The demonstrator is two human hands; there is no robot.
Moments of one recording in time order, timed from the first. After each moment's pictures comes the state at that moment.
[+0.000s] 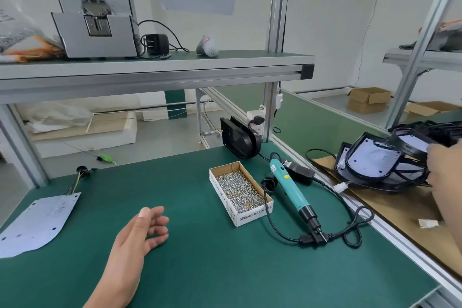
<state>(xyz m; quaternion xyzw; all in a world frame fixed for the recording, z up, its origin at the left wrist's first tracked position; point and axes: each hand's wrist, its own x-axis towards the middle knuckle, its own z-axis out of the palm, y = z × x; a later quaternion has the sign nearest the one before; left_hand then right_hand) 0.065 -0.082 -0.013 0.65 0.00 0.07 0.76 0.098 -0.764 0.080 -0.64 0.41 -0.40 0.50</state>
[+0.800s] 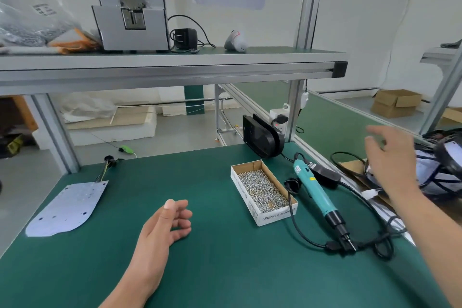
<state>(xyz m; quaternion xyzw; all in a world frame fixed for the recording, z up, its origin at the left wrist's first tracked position) 0.059 -0.087 -0.004 0.64 0.00 0.07 0.76 0.112 -0.568 0.099 -0.86 0.10 -0.42 0.28</state>
